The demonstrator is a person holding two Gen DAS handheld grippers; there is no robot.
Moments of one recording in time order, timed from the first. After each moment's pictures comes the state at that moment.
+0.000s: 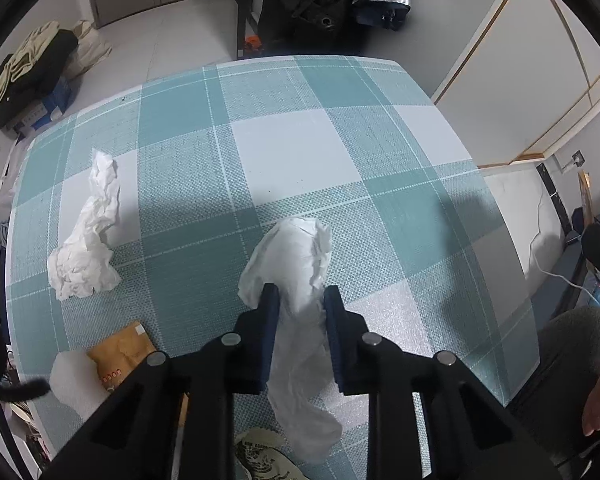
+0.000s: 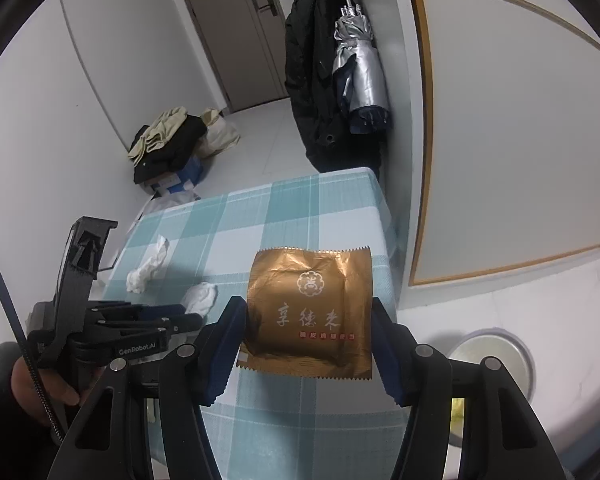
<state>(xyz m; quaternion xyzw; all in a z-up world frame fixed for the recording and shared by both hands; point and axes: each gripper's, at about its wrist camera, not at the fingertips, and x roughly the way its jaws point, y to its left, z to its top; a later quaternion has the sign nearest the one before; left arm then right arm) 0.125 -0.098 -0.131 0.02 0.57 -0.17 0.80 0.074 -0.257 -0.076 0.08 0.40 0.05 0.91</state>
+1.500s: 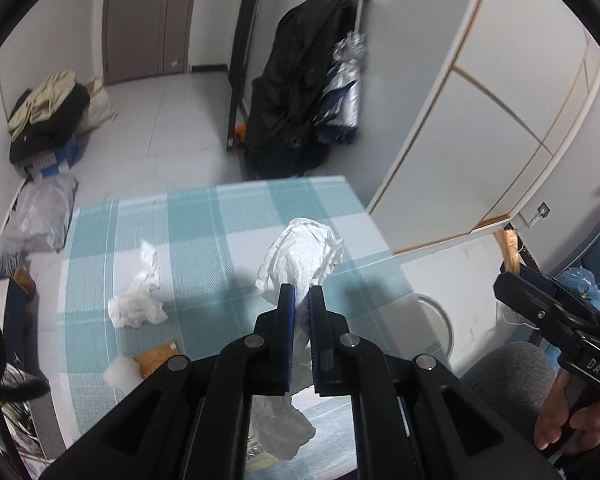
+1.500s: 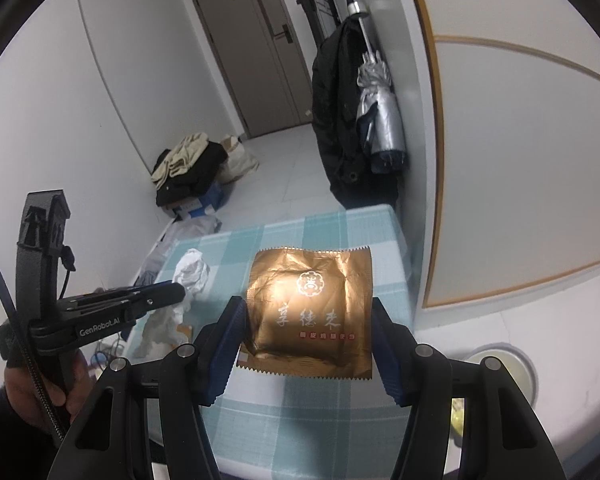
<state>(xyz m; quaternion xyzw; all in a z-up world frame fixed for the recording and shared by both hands) 0.084 -0.089 -0.024 -0.04 0.43 -0.20 0.88 0.041 -0.244 -0.029 0.09 0.35 0.08 0.93</state>
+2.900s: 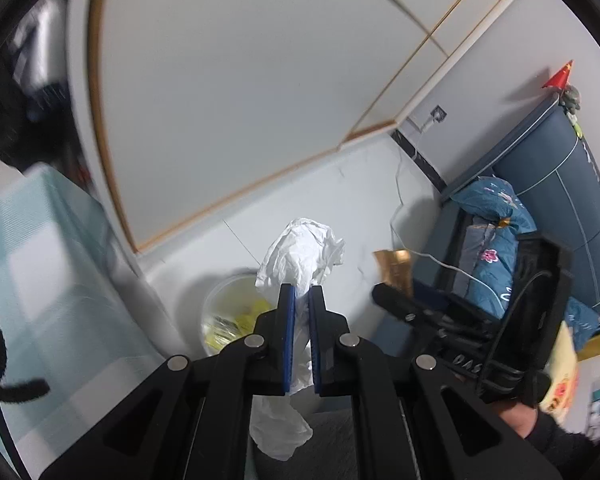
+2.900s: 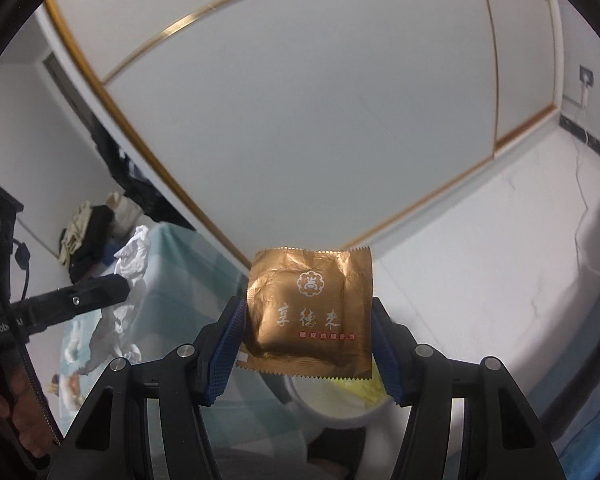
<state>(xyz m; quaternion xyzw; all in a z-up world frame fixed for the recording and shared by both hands) 0.103 -0.358 -0.066 0.00 0.53 -0.42 0.73 -0.016 -0.506 -0.095 0.23 0.38 -0.11 0.89</state>
